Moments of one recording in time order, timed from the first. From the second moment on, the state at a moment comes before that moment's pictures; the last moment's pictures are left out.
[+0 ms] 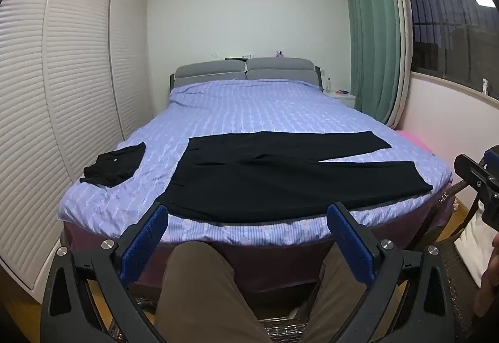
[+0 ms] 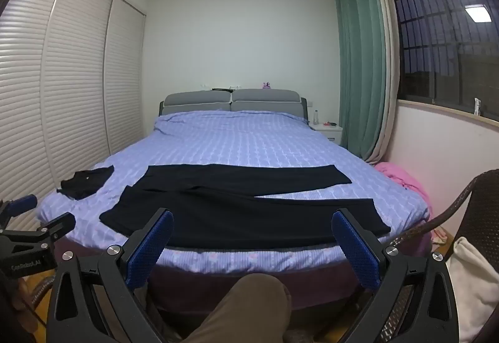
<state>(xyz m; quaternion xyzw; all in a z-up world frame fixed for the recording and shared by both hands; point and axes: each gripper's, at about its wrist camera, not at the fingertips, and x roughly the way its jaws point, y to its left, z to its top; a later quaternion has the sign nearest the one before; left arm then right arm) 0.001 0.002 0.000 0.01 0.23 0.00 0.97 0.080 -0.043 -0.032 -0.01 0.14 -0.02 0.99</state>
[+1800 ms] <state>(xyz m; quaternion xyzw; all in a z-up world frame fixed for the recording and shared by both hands) -0.008 0.006 0.011 0.02 0.20 0.01 0.98 0.078 -0.045 -0.031 0.00 0.14 -0.02 0.99</state>
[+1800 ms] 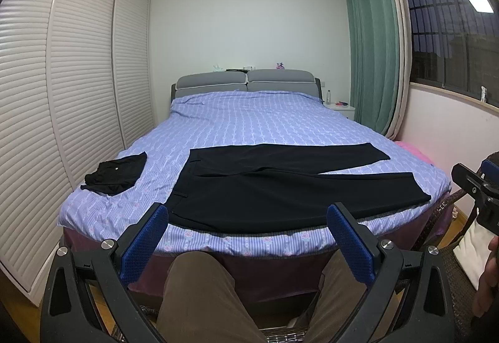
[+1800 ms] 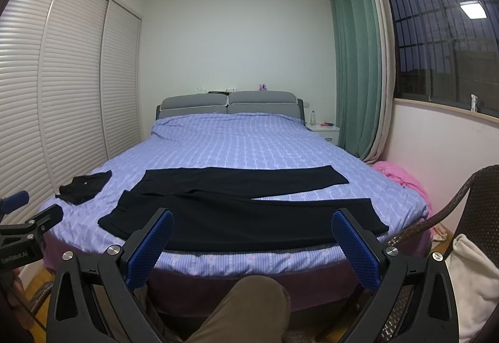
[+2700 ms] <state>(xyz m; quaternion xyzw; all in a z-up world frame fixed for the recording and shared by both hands) -0.010 0.001 0.009 0.02 0.19 0.00 0.98 0.078 -0.047 -0.033 0.00 0.14 -0.02 0.99</state>
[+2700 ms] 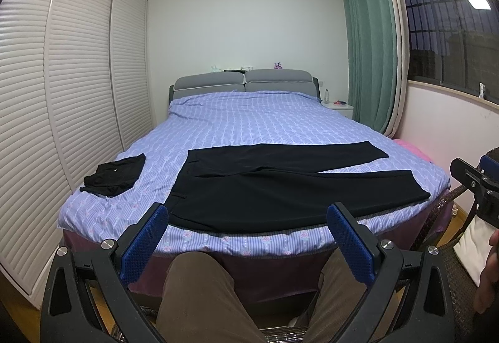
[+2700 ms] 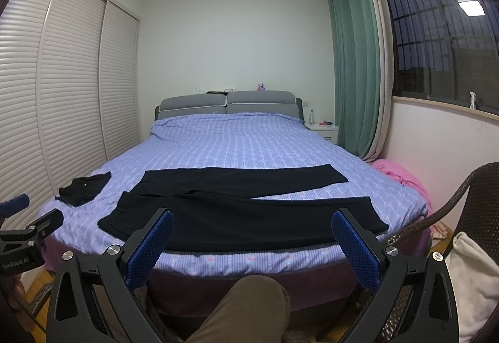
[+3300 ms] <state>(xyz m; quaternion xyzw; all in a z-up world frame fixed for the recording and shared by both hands) -0.001 0.004 0.007 0.02 0.20 0.02 0.98 0.085 -0.051 -0.035 0.00 0.14 -0.03 0.99</state>
